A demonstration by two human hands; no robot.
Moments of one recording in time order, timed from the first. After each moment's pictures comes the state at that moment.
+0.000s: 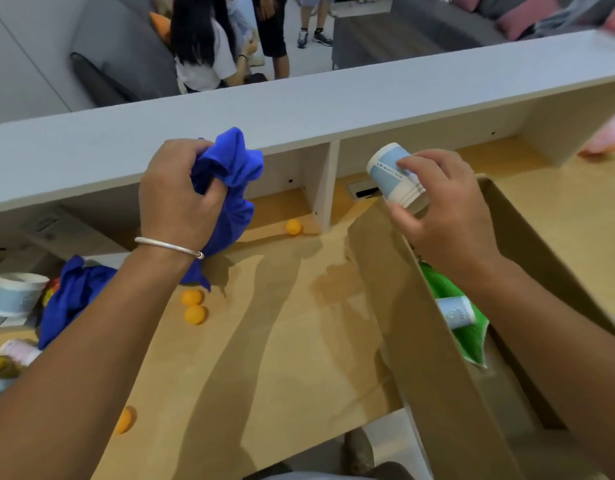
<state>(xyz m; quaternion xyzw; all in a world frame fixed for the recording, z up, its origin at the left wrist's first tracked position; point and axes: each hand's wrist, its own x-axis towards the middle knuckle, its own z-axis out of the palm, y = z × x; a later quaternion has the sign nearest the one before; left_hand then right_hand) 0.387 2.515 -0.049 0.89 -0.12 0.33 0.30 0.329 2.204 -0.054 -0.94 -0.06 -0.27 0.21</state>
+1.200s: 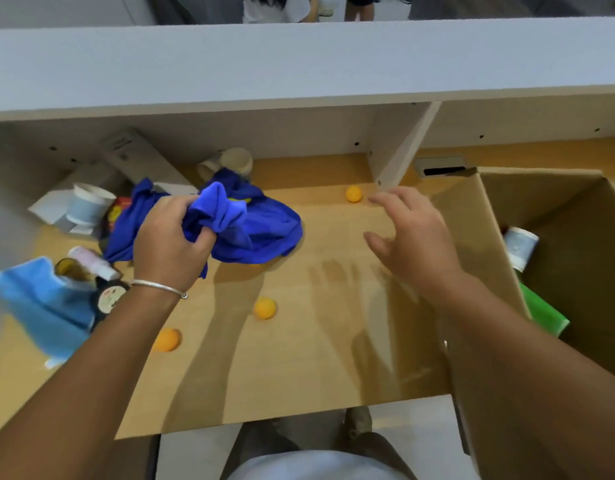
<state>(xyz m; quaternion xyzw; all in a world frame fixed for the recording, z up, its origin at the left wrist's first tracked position) 0.296 2.636 -0.149 0.93 0.04 0.23 0.27 0.328 2.313 -0.126 -0.96 -0.16 -0.11 0.18</state>
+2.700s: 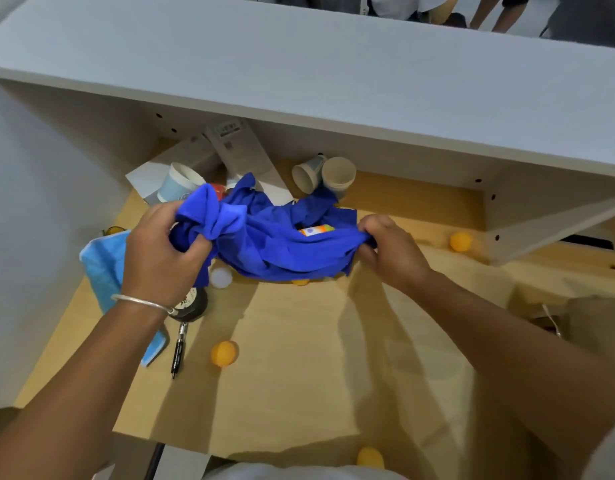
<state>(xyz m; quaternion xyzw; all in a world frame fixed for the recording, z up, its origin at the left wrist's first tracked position) 0.290 2.758 -0.166 0.91 0.19 0.24 0.29 0.463 2.472 -0.242 -0.91 -0.31 0.08 0.27</state>
